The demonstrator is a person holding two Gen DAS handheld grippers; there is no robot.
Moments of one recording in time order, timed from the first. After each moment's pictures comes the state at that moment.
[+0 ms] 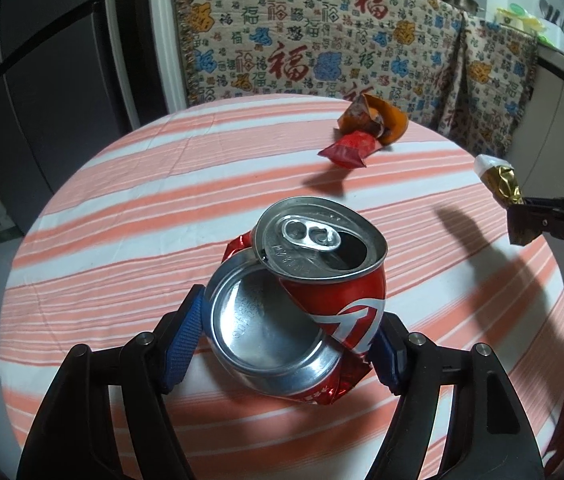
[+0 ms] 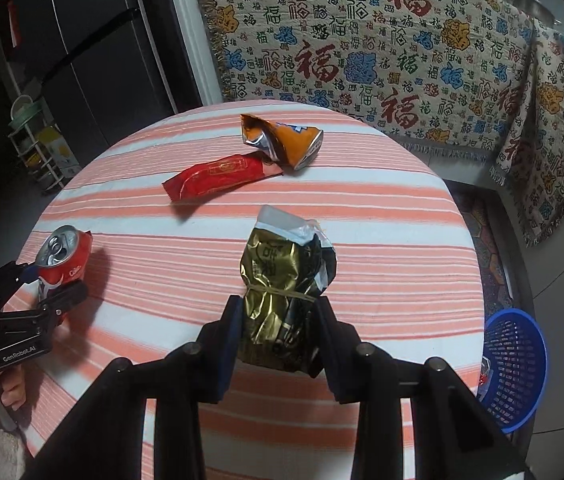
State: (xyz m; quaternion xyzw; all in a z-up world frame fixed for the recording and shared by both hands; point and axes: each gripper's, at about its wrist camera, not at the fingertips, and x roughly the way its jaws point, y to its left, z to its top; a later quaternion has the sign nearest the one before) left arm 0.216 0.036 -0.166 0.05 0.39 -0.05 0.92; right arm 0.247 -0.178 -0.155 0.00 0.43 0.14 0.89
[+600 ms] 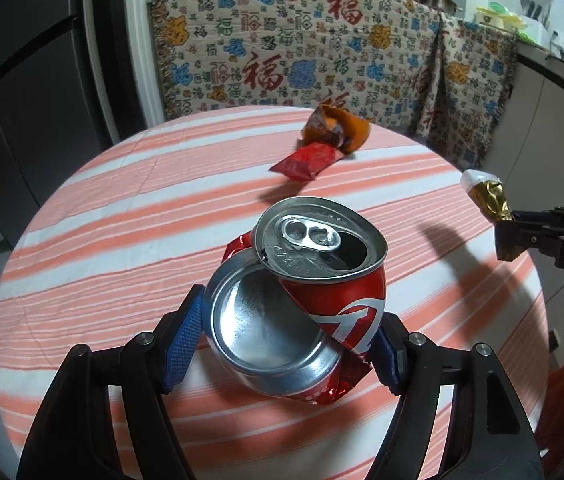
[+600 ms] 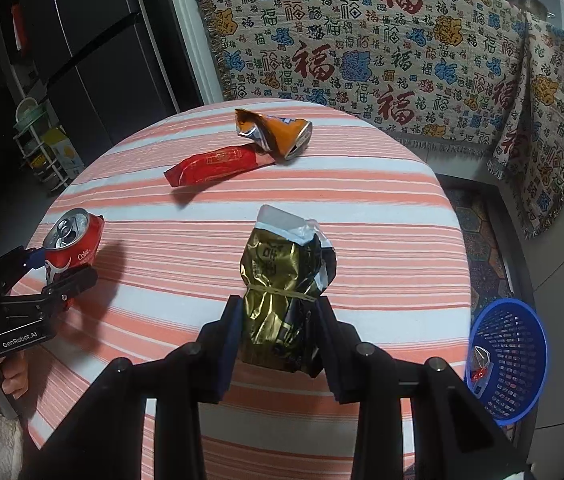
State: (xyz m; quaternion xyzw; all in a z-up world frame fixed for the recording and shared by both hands) left arm 0.210 0.007 -0.155 0.05 0.38 -0.08 0.92; right arm 0.226 -0.198 -0.156 0.01 0.43 0.14 0.89
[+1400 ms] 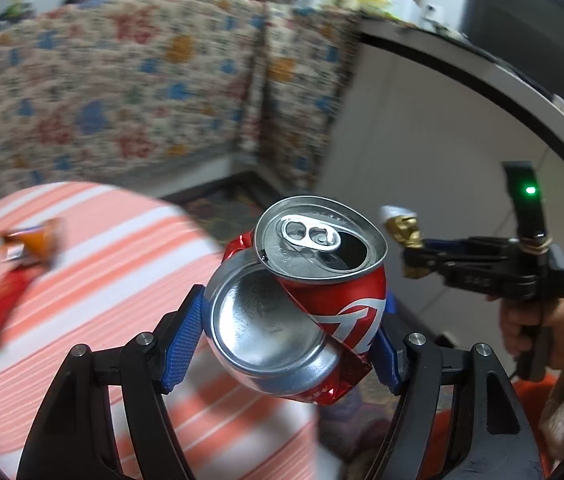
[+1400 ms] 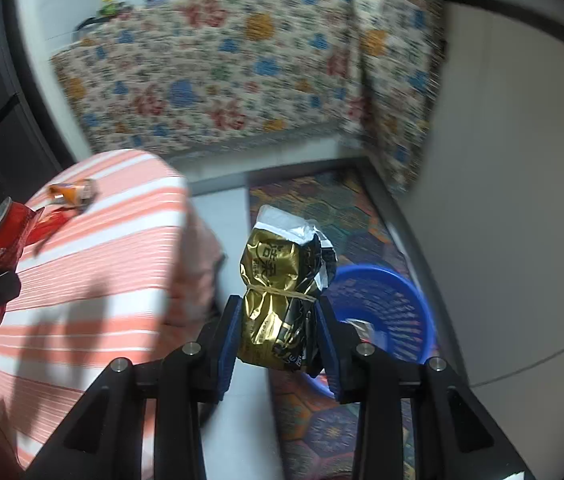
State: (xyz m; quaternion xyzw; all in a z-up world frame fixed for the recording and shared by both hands) left arm 0.251 -0.267 -0.119 0.05 0.38 -0.33 0.86; right arm 0.200 -0.460 -0.151 0.08 0.43 -0.03 0.90
